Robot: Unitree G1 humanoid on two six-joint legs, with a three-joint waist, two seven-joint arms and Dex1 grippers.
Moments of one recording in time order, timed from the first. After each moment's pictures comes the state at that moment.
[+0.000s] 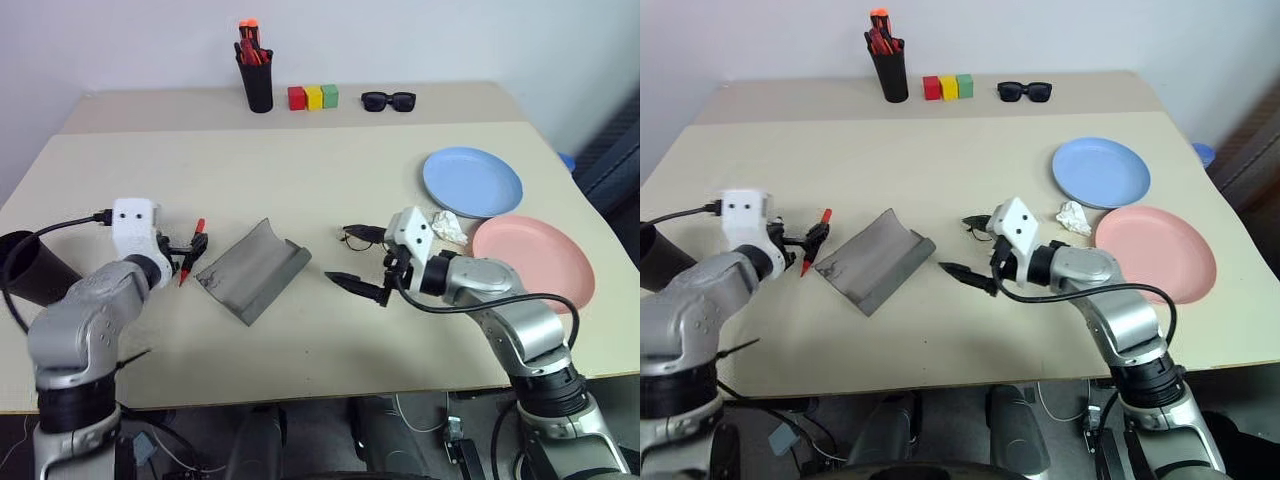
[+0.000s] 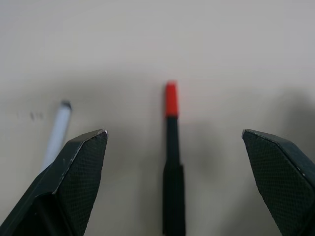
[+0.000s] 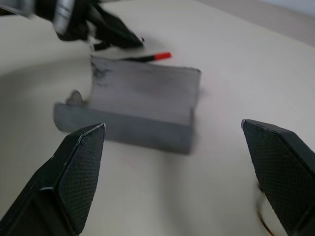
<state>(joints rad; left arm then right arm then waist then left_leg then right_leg) -0.39 0.55 0.28 -0.27 -0.46 1.27 -0.06 -0.37 -0.46 0.17 -0.38 0.38 0.58 0.76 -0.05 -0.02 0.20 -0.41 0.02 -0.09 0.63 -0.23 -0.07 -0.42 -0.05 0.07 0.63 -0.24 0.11</state>
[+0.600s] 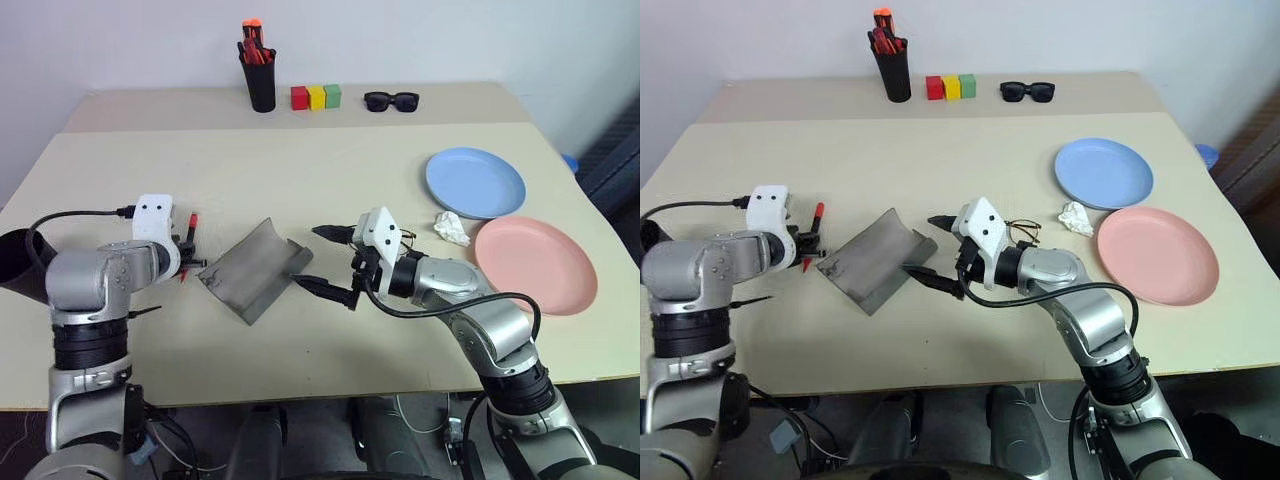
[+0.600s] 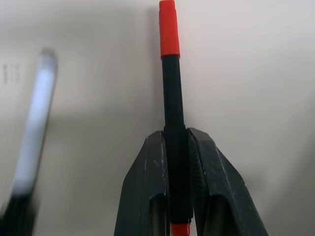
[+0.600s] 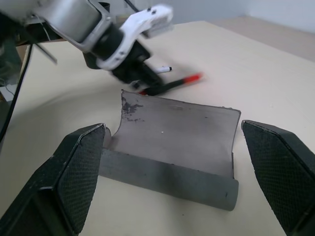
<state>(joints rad) -0.51 0.46 0.26 -0.13 -0.31 1.04 -0.06 -0.41 -0.37 0.23 -0.39 0.37 0.57 0.73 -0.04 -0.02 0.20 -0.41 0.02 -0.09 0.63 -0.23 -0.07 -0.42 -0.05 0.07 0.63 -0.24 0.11</state>
